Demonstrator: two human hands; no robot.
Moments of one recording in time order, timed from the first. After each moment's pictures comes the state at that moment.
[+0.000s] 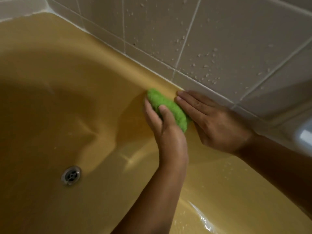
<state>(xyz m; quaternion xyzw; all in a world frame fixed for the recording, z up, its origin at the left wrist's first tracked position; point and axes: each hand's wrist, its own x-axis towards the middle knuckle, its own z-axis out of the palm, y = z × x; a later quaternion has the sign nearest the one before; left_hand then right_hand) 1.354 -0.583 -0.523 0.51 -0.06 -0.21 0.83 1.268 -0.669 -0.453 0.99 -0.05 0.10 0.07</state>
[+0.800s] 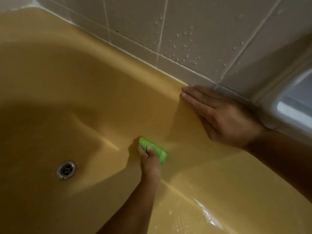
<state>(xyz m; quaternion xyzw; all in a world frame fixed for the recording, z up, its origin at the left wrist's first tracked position) 1.312 -0.538 -0.690 0.73 0.02 -0.34 0.60 1.211 -0.674 -0.456 0.99 -0.04 0.13 0.06</state>
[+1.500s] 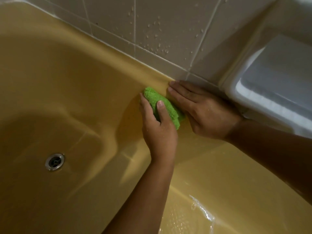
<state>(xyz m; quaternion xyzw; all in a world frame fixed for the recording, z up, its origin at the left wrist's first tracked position) 1.264 -0.570 -0.540 0.69 -0.15 -0.10 0.70 1.179 -0.673 -0.456 0.99 -0.07 0.08 0.08</state>
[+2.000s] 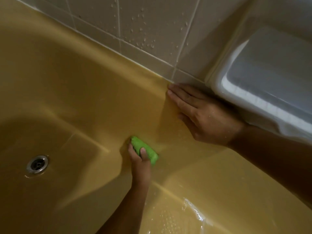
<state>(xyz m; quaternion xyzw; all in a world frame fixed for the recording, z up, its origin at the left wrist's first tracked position) 1.237 -0.537 -0.702 0.76 -0.07 -0.29 0.58 1.146 -0.673 -0.461 0.98 -0.07 0.11 0.12</state>
